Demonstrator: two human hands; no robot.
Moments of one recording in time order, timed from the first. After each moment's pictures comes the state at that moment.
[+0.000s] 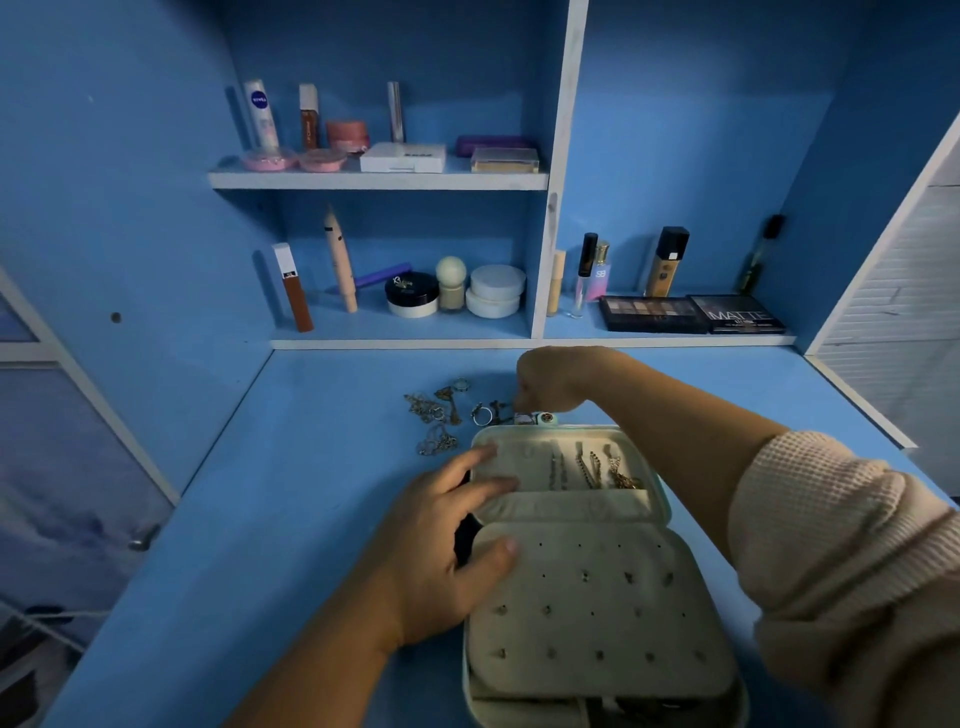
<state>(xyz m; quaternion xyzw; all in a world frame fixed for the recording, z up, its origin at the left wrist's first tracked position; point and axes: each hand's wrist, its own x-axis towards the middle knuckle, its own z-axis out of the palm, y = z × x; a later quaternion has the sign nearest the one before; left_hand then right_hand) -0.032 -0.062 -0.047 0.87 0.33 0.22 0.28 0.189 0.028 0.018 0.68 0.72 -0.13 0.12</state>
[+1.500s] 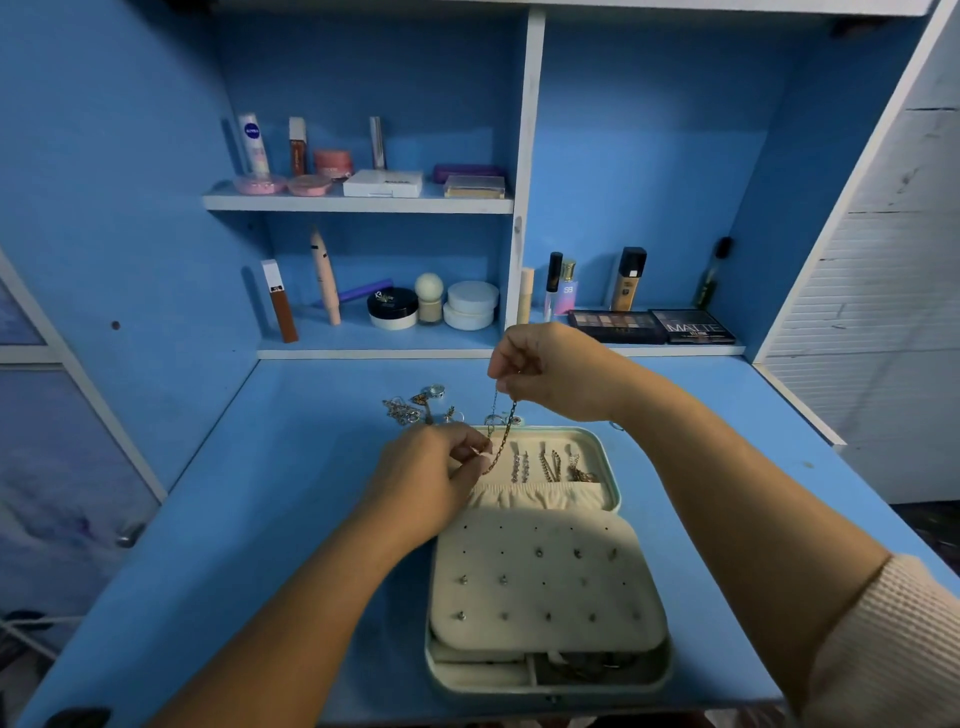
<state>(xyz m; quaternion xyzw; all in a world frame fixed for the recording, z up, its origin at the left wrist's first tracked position) 0.008 -0.047 -0.016 0.83 0.42 0.27 0.25 0.190 -0.062 0.065 0.62 0.72 -0.20 -0.26</state>
